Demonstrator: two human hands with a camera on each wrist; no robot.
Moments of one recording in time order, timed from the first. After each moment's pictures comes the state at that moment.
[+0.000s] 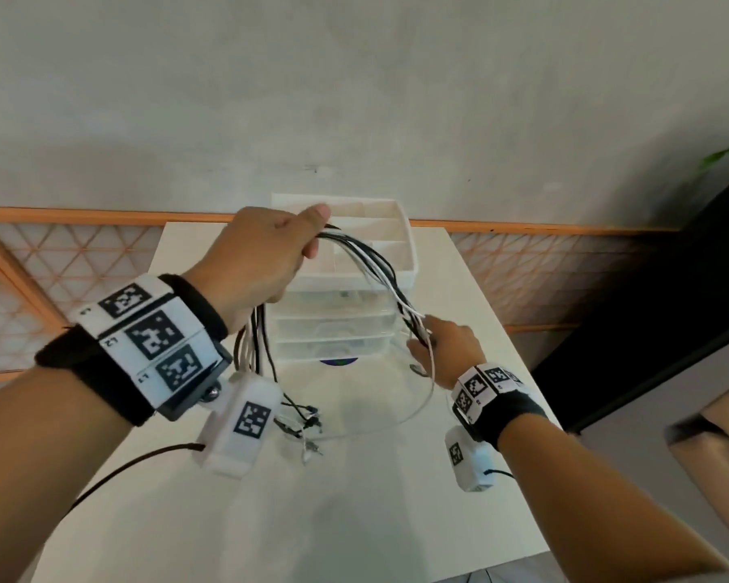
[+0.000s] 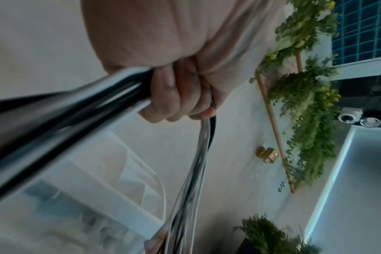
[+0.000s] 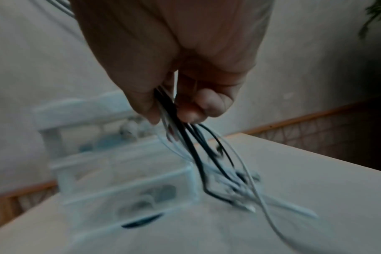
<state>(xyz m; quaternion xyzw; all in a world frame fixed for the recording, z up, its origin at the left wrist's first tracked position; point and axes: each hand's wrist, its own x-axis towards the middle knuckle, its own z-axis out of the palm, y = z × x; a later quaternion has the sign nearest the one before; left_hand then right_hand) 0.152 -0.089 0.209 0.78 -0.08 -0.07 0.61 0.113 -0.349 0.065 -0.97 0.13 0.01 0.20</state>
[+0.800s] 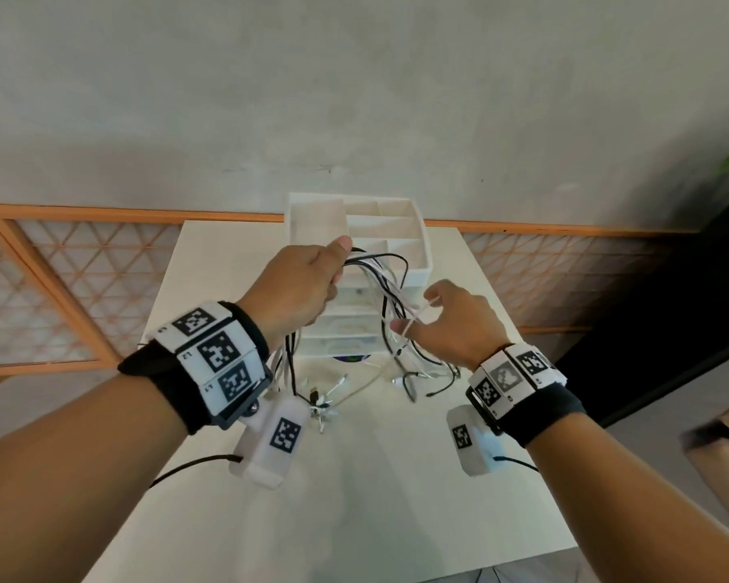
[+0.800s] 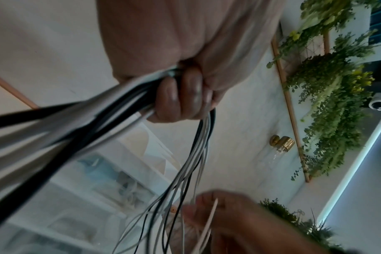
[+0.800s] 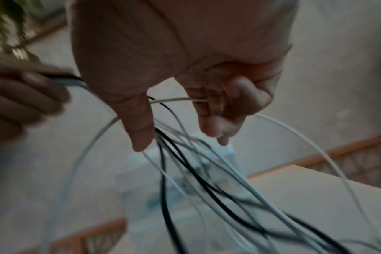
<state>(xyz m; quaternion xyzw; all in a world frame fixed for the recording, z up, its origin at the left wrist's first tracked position) 0.138 -0.098 0.181 0.77 -0.08 -0.12 0.62 0.106 -0.311 0.139 -0.96 0.15 0.03 0.21</state>
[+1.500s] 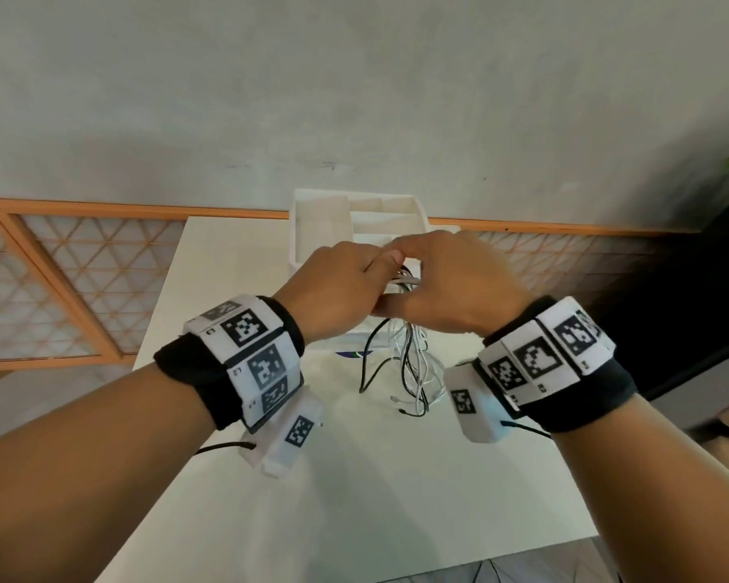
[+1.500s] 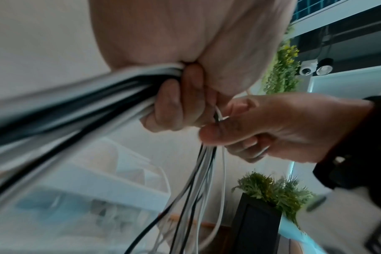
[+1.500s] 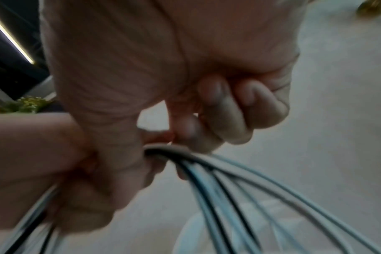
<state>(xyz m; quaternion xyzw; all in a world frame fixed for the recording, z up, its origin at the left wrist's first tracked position) 0.120 -0.115 0.197 0.88 -0.23 -0.06 0.41 0.096 -0.273 0.217 -0.99 -0.01 -0.04 0.12</state>
